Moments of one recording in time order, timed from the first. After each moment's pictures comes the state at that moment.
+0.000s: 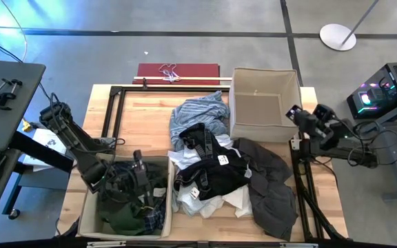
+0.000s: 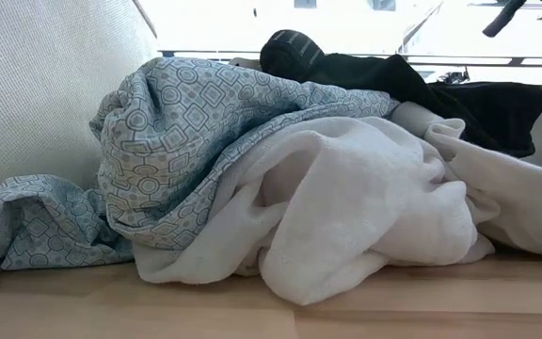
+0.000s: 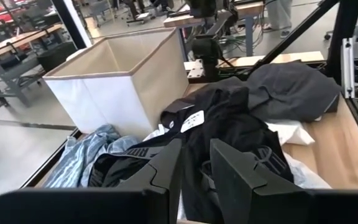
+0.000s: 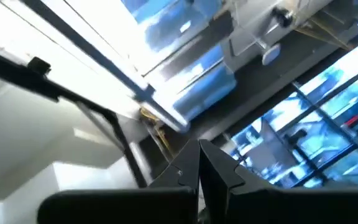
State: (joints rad) left arm -0.83 1.33 1.08 -0.39 -1.12 -0.37; right arm -0.14 0.05 0.21 0.59 -0.01 0.71
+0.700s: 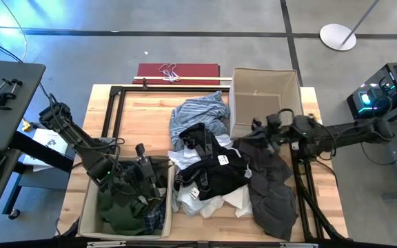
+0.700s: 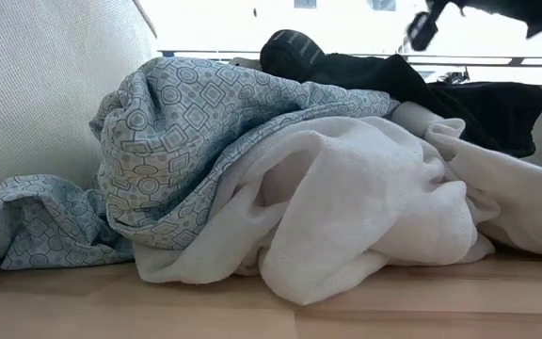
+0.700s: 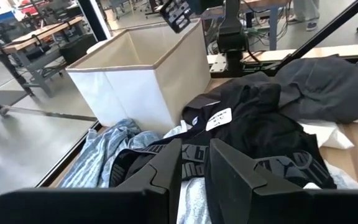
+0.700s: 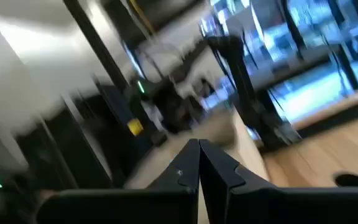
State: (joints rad) left arm -0.75 1.33 1.08 -0.43 -1.12 -0.38; right arm 0.04 0.81 0.47 0.51 -0.14 0.52
